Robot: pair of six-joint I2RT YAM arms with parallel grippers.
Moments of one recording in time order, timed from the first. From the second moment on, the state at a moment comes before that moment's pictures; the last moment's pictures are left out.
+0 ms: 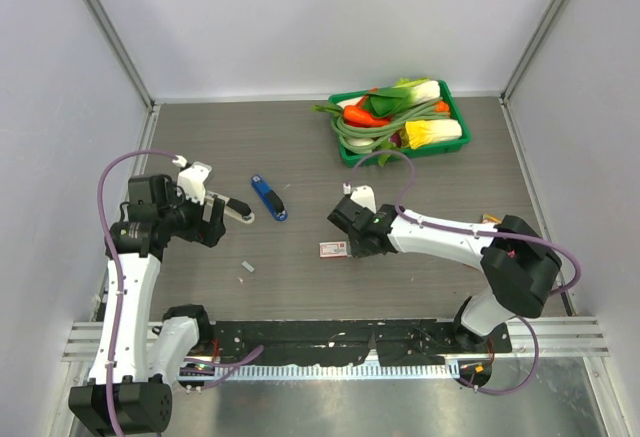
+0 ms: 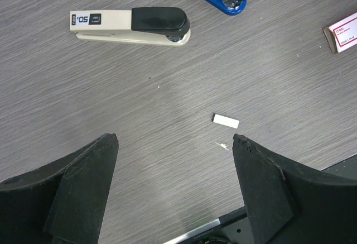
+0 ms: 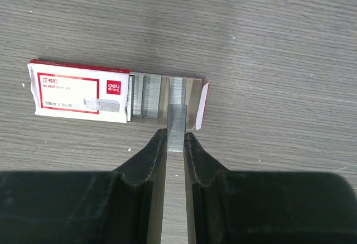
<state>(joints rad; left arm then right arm) 0.07 0.85 0.91 -0.91 0.37 0.34 0.94 1.55 0.96 -0.61 0.37 0.69</state>
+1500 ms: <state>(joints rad) 0.07 0.80 0.90 -0.91 0.33 0.35 0.86 1.57 0.97 -0.61 0.26 0.61</state>
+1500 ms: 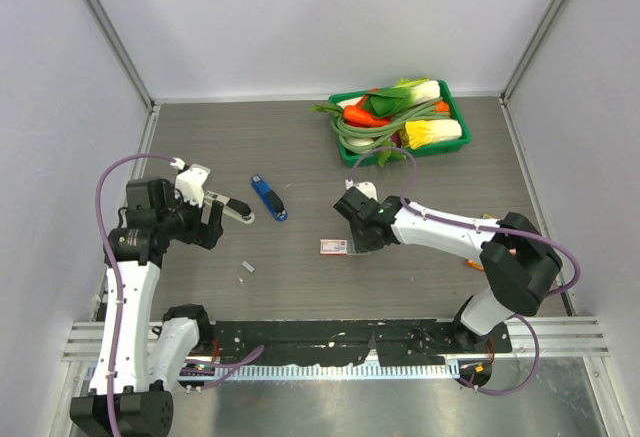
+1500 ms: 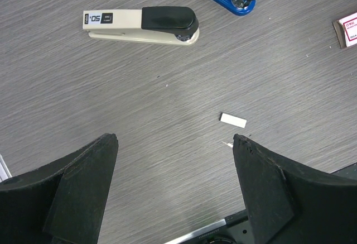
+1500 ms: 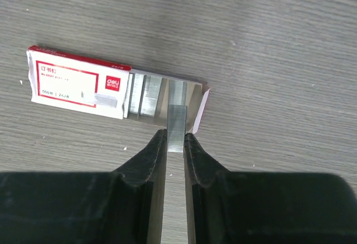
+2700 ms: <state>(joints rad) 0.04 0.84 0.88 -0.88 0.37 0.33 0.81 1.63 0.99 -0.65 0.13 0.53</state>
